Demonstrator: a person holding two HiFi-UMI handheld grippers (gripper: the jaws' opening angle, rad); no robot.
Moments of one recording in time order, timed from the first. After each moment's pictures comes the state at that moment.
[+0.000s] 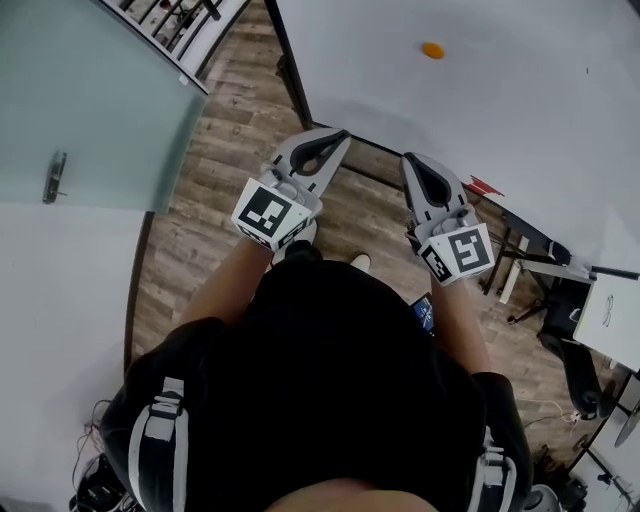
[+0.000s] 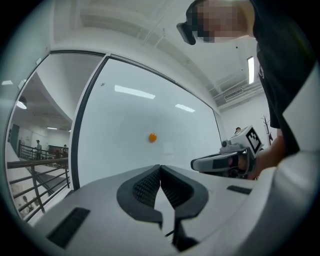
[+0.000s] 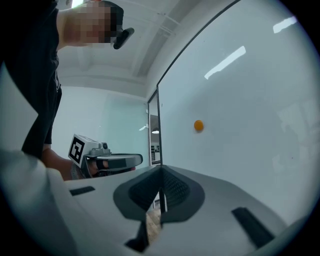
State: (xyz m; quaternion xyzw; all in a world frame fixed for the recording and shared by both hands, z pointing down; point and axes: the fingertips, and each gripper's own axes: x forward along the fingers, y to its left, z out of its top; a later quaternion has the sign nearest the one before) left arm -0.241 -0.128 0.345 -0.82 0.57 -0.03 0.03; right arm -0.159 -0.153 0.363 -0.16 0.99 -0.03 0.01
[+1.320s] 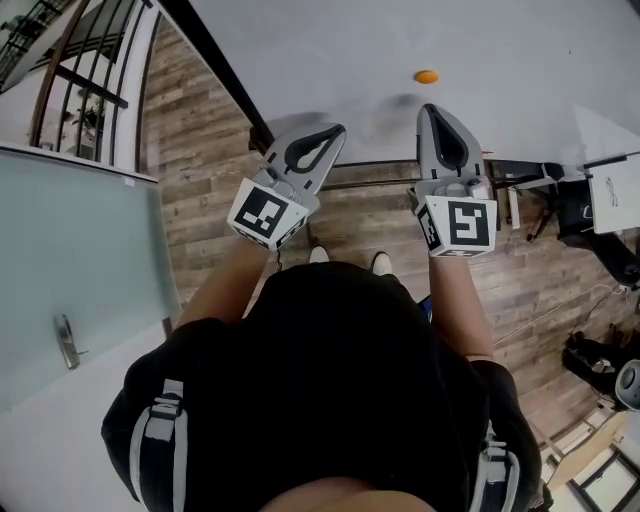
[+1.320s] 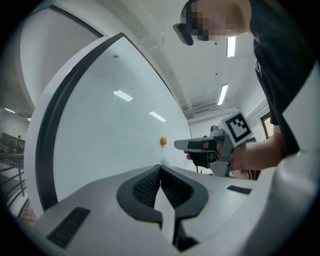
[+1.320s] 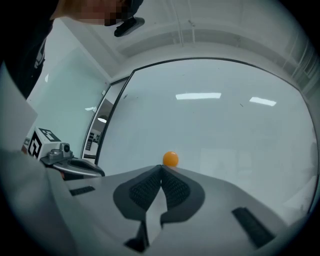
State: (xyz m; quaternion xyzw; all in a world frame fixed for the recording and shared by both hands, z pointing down) left arm -0.309 -0.222 0.330 -0.93 0.36 0.00 0.04; right arm -0.204 -0.257 0.287 -0.52 0.85 0.08 -0.02
